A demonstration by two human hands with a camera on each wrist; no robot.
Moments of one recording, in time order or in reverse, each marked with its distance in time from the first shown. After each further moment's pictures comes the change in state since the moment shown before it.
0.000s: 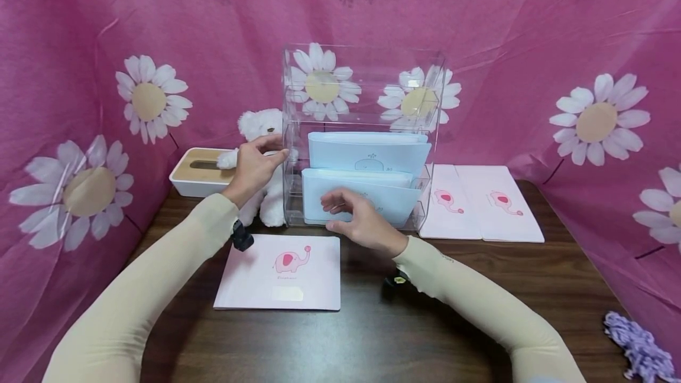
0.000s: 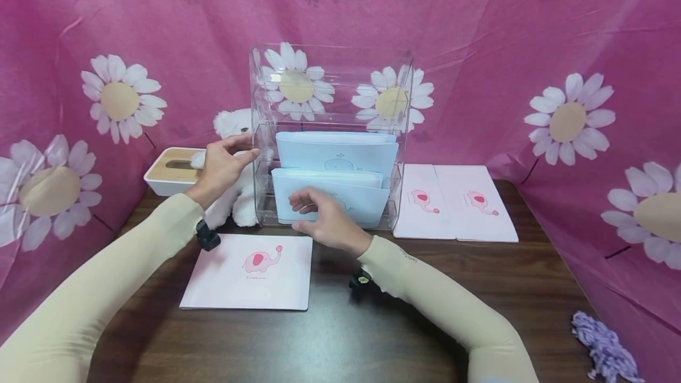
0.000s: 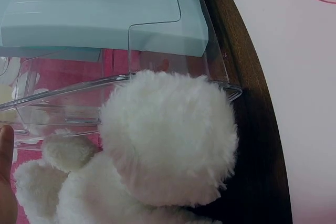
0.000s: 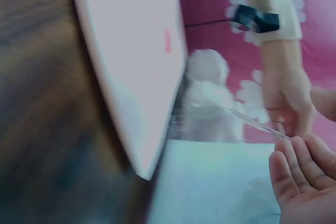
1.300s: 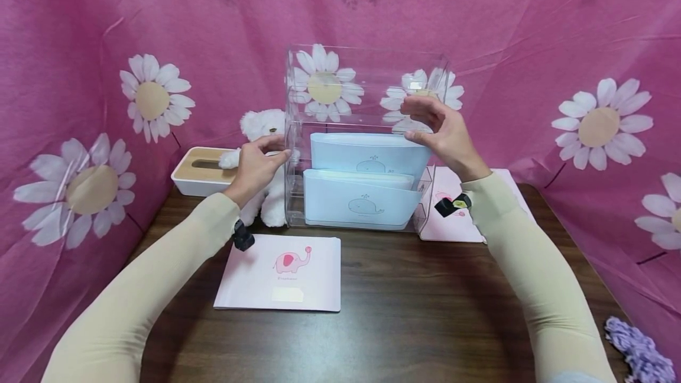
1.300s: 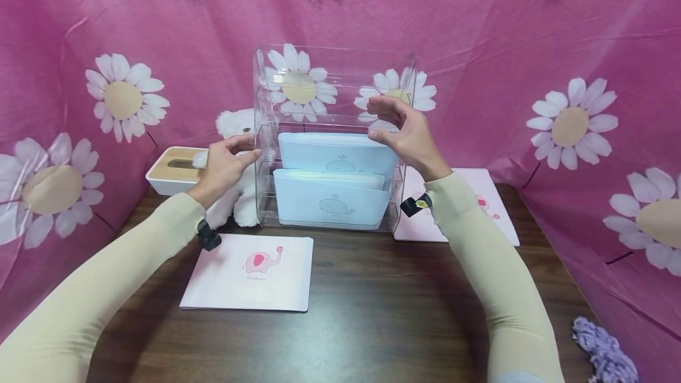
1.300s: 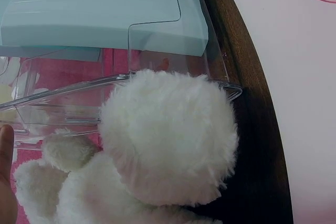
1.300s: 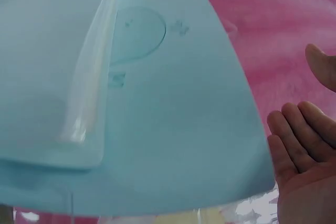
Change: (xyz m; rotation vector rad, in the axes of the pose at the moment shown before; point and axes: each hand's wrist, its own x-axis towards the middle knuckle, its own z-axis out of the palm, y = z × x) left_hand 0.000 0.000 -0.001 0.004 -0.004 -0.014; right_hand 0.032 -0.043 -0.173 0.048 0.312 -0.142
